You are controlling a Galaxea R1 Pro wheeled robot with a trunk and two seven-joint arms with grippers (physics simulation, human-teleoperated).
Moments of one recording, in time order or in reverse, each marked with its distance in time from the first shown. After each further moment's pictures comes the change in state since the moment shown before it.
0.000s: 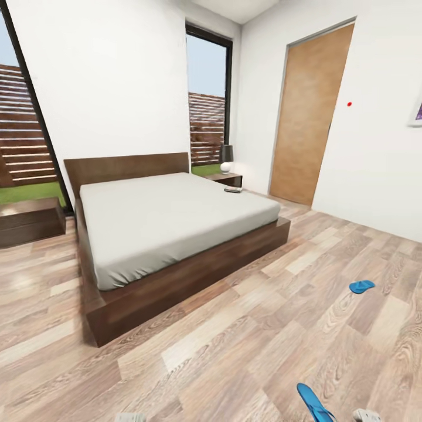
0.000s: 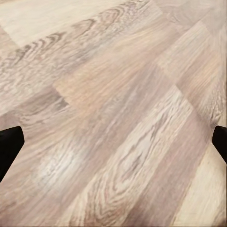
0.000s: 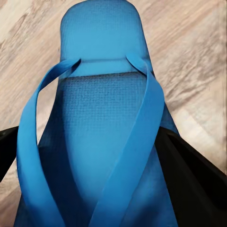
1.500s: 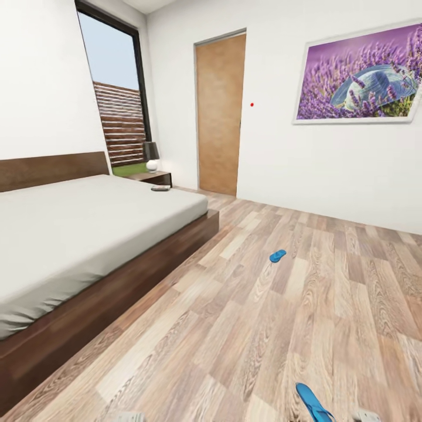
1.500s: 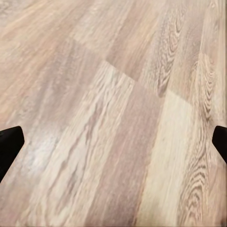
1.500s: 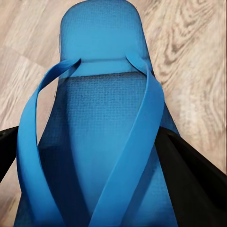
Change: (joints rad) left arm 0.000 0.000 0.000 0.000 0.000 0.001 0.000; right arm 0.000 0.005 0.000 0.000 0.000 0.000 -0.001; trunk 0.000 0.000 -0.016
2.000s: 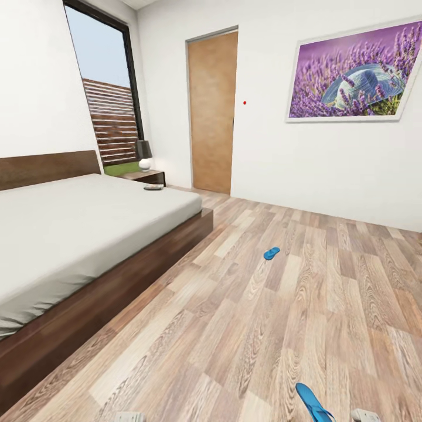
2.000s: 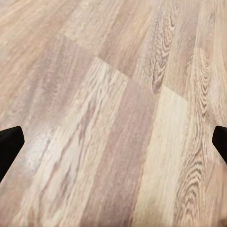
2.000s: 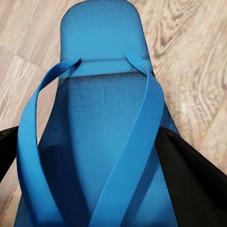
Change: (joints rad) left arm 0.001 0.000 0.000 0.000 0.000 0.000 -0.001; right arm 0.000 0.000 0.000 0.000 0.001 0.000 0.001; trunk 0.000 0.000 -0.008
